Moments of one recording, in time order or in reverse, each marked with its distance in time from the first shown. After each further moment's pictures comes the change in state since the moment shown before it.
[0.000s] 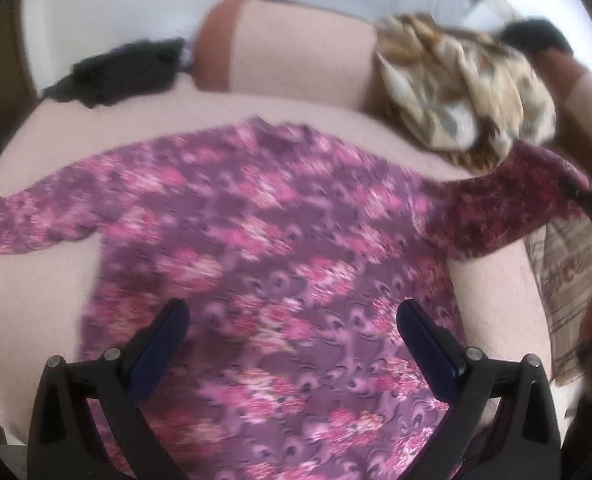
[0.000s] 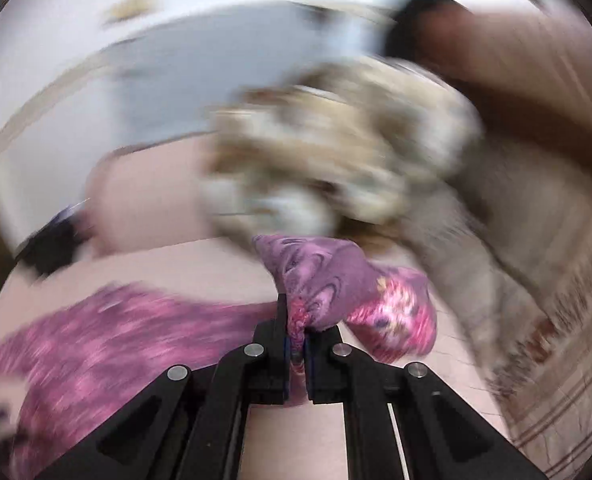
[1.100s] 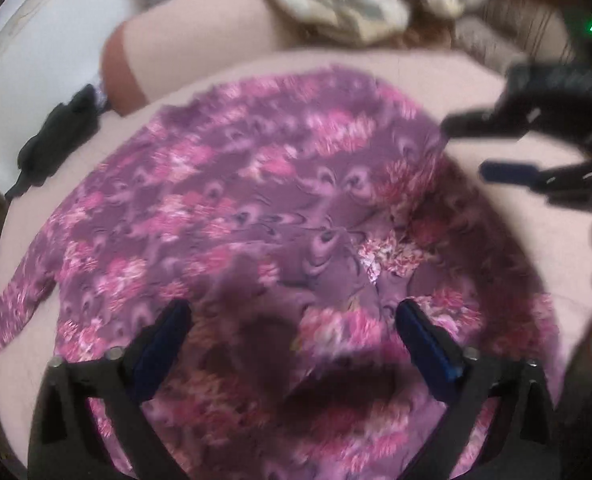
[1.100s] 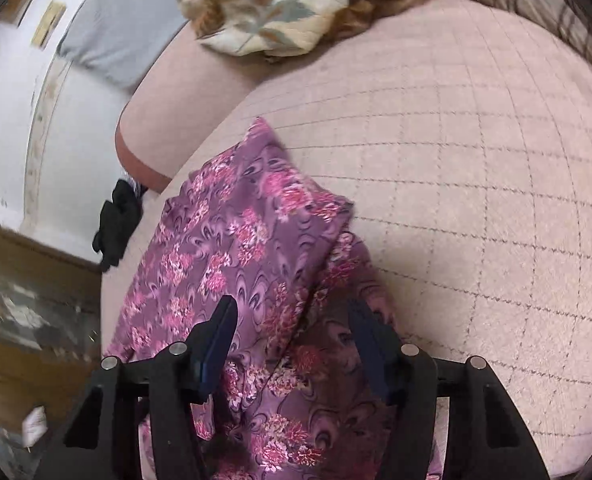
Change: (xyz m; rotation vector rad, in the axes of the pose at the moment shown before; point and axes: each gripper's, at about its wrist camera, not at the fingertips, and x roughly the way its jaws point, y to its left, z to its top) left arm 0.096 -0.098 -0.065 0.471 0.093 0.126; right arm 0.085 -0.001 -0.123 0.598 0.429 0.328
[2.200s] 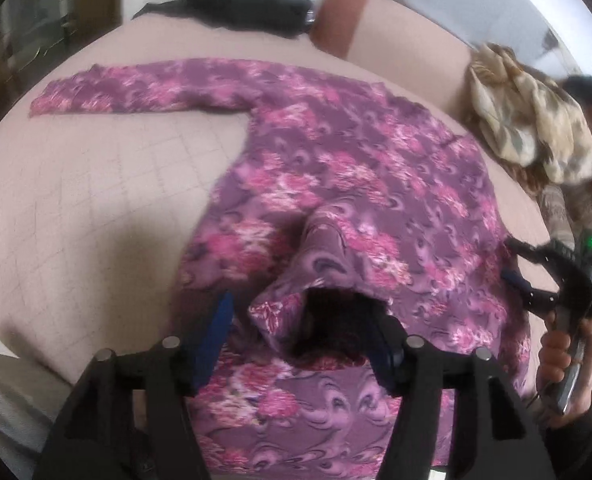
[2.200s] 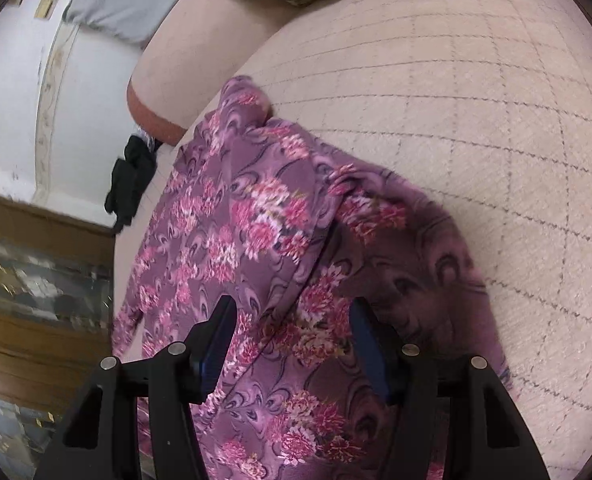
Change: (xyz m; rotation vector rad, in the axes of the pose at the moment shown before) left arm -0.074 0.196 -0.155 -0.712 -0.030 -0.097; right arm 0.047 0.019 -0.033 -0.068 0.144 0.070
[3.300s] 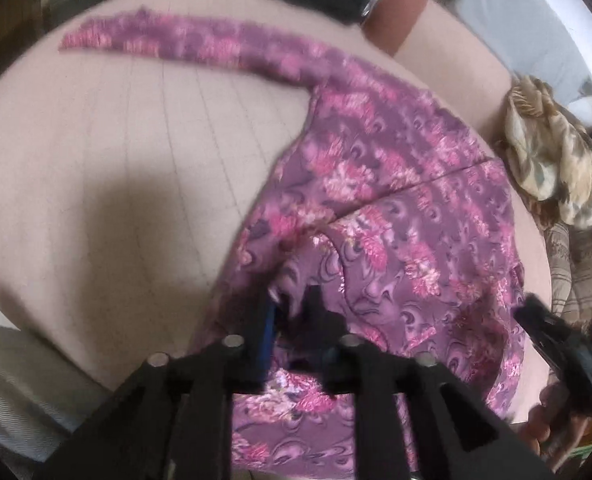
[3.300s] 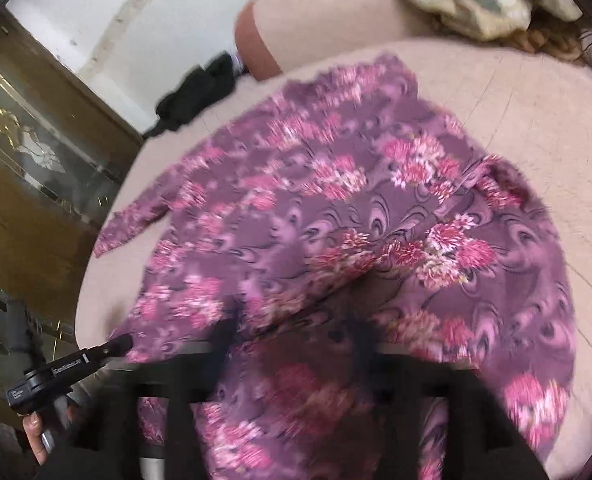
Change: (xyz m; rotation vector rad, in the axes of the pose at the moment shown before) left arm 0.000 0.035 -0.004 -0.140 0.036 -0.001; right arm -0.018 0.092 -0.087 -0.416 -0.016 -0.026
